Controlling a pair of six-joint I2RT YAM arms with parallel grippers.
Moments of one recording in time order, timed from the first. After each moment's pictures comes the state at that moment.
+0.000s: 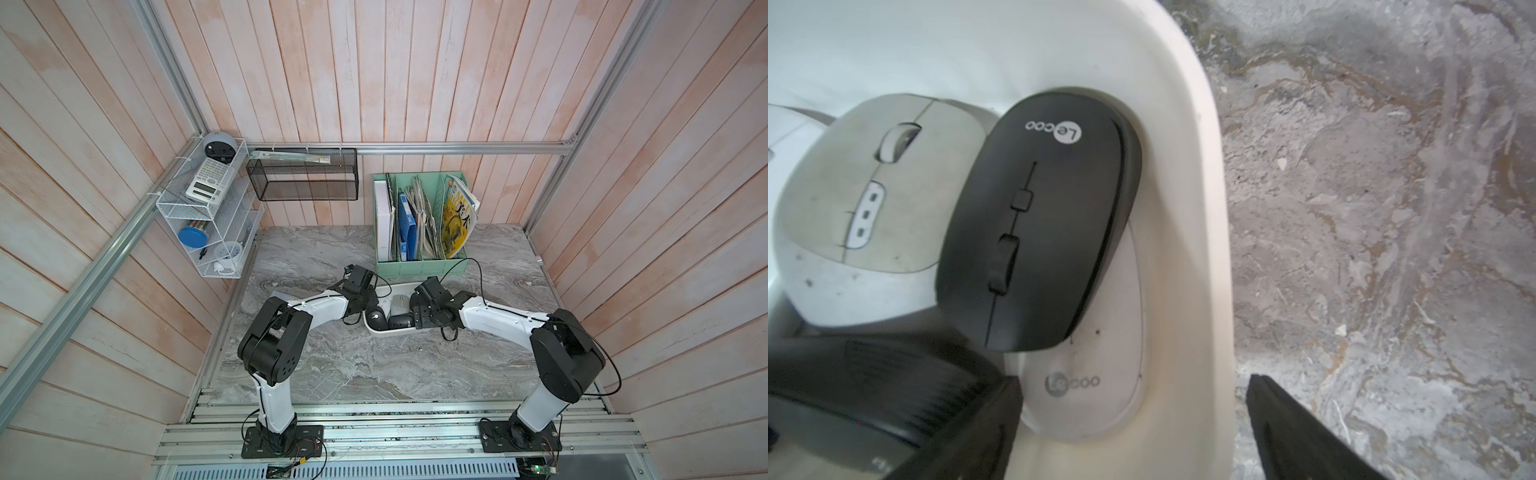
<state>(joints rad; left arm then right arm) -0.50 1.89 1.14 -0.18 -0.03 -0.77 0.67 1.70 1.05 -0.52 0.26 0.52</state>
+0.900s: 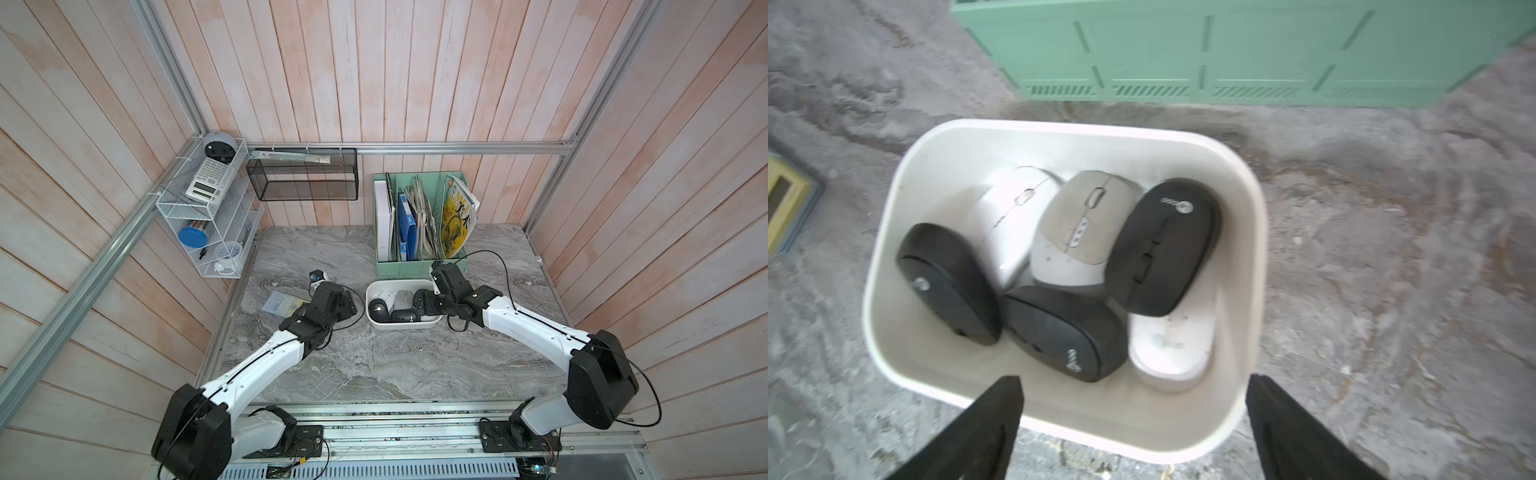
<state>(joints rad) -0.50 1.13 0.68 -0.27 -0.27 -0.68 0.67 1.52 1.08 -0.48 0.07 0.44</state>
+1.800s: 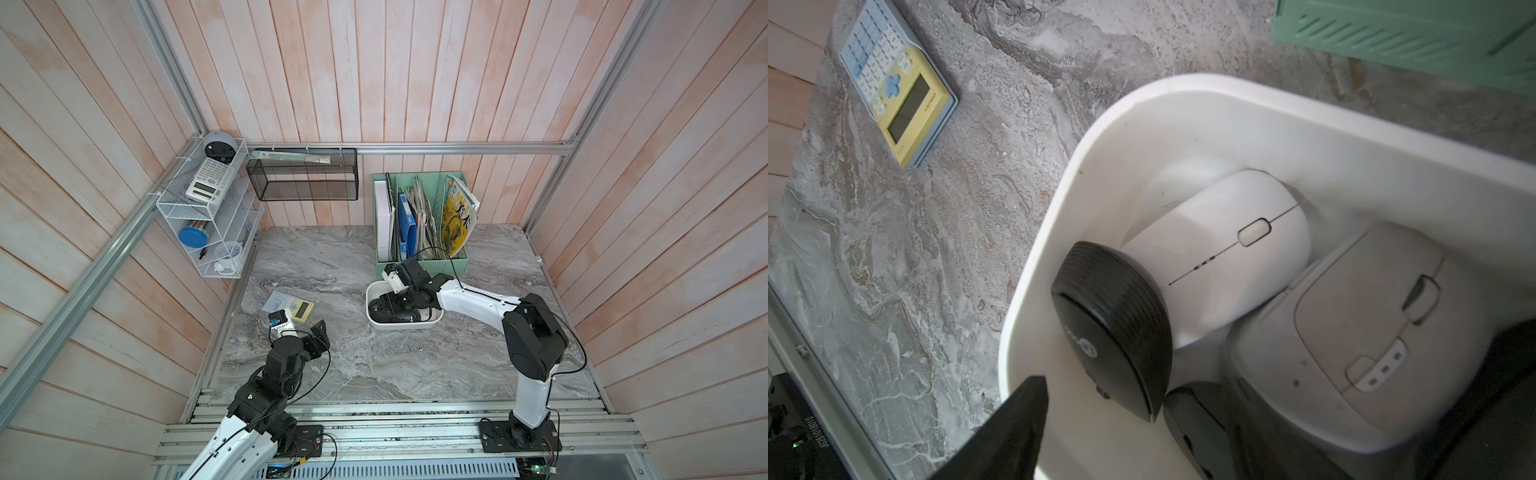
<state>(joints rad) -0.50 0.44 0.38 -0.41 -0.36 -0.61 0.74 1.92 1.38 -0.45 -0.23 0.33</state>
